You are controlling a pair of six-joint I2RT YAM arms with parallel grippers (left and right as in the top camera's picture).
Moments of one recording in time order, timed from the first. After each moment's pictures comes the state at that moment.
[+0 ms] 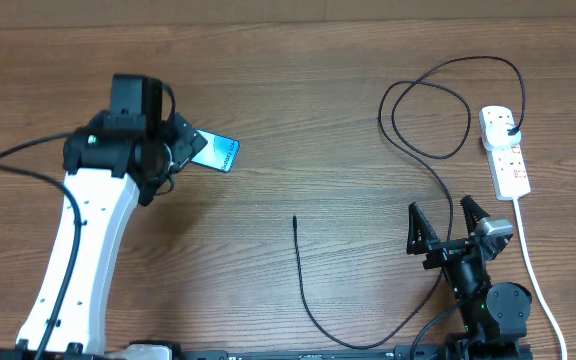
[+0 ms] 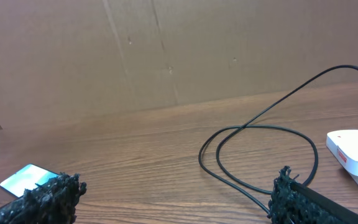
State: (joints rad) left arm -0.10 1.46 1.39 -1.10 -0.05 -0.91; right arm 0.04 0.01 0.02 -0.02 -0.16 0.23
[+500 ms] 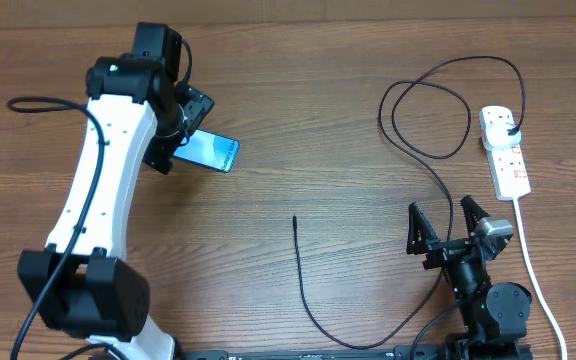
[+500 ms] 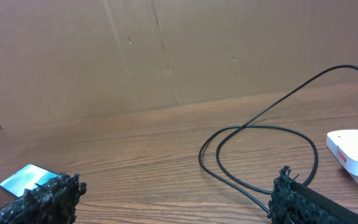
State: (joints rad) left arm -0.12 1.80 1.75 -1.29 -0.03 -1.14; right arm 0.04 0.01 0.02 -0.02 -0.16 0.23
